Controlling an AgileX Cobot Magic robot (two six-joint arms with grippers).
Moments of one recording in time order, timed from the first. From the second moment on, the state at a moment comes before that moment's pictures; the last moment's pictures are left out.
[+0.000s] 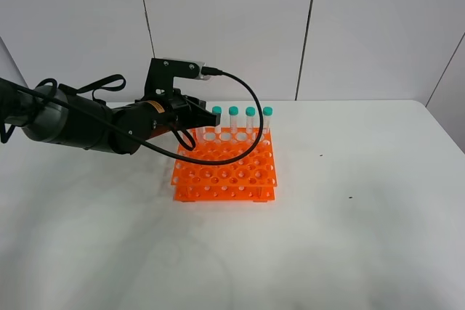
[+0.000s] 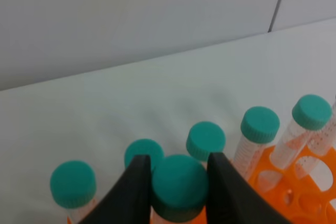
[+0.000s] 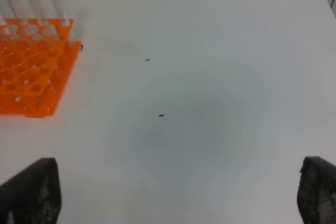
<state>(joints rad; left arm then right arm) -0.52 1.90 -0.98 -0.20 -0.56 0.13 0.08 -0.01 -0.49 0.02 1.04 0.00</state>
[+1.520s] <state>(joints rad) -0.52 2.00 -0.98 -0.20 -0.60 0.09 0.08 -0.01 -0.49 0.02 1.04 0.00</state>
